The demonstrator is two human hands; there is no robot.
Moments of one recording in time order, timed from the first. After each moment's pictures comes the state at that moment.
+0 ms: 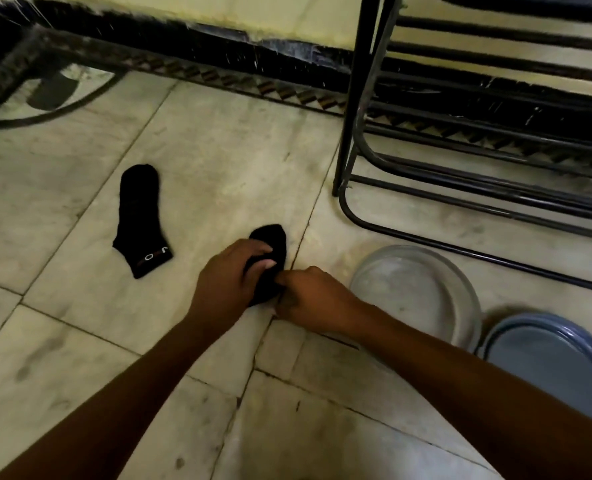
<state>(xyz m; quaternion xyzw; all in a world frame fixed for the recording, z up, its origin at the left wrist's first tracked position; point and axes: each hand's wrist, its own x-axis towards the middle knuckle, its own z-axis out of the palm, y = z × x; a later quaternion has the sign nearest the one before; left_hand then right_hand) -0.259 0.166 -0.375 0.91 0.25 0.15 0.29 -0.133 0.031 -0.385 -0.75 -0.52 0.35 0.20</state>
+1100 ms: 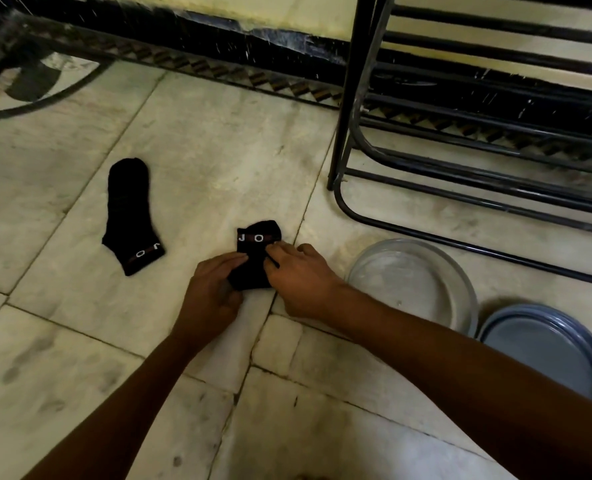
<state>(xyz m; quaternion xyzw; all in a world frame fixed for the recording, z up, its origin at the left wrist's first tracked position) -0.302 0.185 -0.427 0.92 0.22 0.14 0.29 -0.132 0.054 -0.392 -0.75 -0.65 0.13 -0.01</state>
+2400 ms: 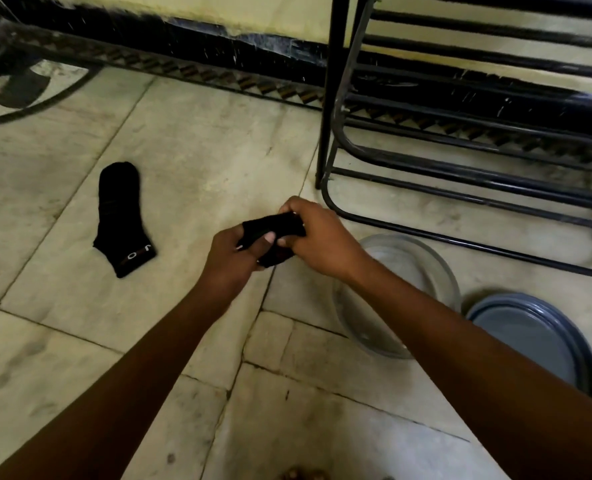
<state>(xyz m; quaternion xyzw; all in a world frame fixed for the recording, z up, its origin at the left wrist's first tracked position) -0.220 0.144 -0.351 0.65 0.38 0.13 0.64 -0.085 0.038 -0.337 -0.78 -0.39 0.30 0.39</state>
